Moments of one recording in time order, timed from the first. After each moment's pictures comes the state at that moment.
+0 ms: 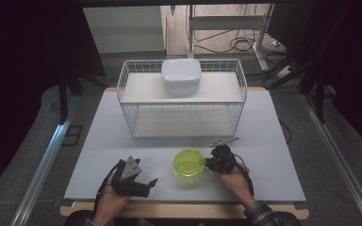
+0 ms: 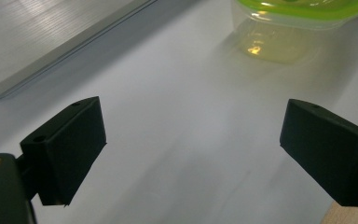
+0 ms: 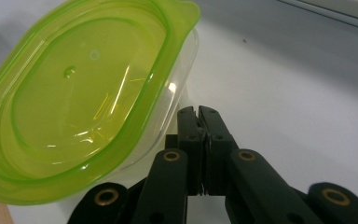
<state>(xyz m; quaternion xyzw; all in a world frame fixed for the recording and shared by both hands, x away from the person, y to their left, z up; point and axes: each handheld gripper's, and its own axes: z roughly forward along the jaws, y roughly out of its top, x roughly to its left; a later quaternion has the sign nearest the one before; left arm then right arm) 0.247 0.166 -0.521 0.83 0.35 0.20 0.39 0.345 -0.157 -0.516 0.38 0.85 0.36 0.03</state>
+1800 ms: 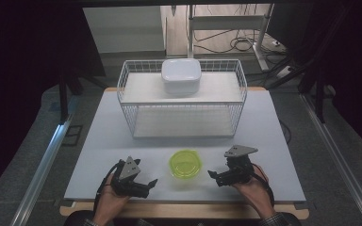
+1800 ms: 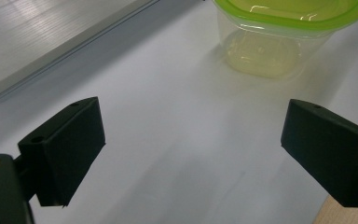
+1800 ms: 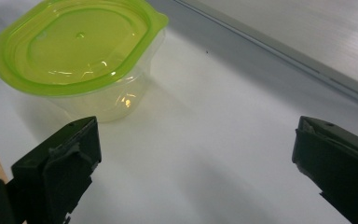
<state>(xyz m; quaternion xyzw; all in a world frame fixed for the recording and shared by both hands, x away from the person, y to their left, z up) 0.247 0.169 -0.522 0.82 0.35 0.19 0.40 0.309 -0.199 -0.493 0.31 0.86 0.38 0.15</state>
